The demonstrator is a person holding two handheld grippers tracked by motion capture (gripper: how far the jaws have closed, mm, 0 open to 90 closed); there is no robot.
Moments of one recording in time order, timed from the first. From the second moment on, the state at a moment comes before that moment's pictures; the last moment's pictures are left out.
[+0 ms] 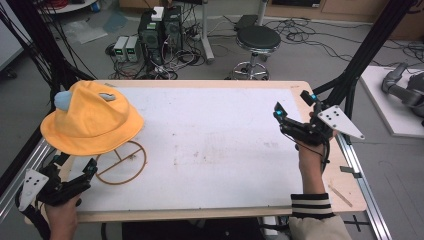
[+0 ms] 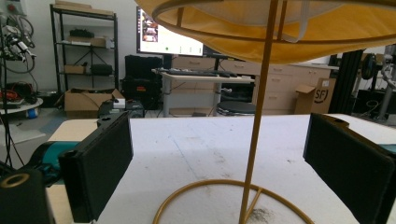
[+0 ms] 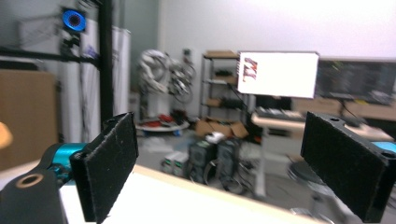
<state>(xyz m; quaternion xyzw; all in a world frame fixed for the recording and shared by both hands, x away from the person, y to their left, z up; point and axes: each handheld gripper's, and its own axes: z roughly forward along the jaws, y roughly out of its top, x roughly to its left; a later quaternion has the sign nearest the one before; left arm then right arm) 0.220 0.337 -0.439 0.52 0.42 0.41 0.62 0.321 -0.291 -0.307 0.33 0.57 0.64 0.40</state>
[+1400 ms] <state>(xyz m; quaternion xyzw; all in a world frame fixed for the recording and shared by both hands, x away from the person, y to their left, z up) 0.235 0.328 -0.435 0.52 0.41 0.42 0.62 0.284 -0.341 -0.419 0.42 0.55 0.61 0.40</state>
